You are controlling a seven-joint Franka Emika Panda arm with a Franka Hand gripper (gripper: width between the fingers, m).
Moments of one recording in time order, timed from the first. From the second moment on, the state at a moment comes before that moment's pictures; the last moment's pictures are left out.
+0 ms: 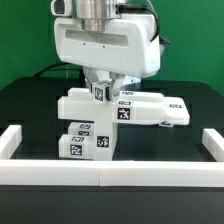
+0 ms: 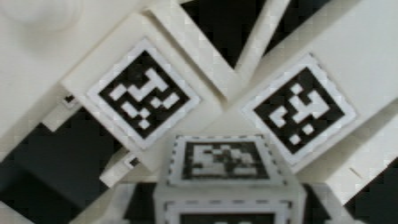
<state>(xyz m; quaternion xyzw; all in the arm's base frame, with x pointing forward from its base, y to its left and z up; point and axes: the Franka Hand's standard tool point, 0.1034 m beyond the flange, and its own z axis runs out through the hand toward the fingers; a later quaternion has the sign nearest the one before) 0.575 -0.050 0.108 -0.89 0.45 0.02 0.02</state>
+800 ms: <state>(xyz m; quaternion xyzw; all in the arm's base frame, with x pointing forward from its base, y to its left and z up) 0.576 -0.046 0.107 -0.82 0.57 0.02 0.02</state>
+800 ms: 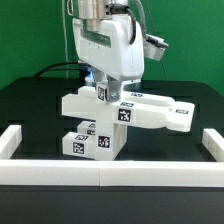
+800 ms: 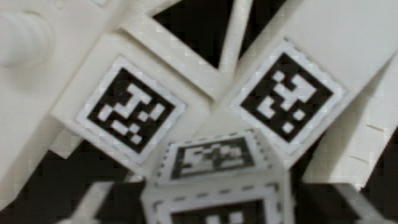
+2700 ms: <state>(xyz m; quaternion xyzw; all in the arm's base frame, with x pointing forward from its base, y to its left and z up) 0.578 -0.043 0.108 -0.99 -0.14 0.00 0.01</state>
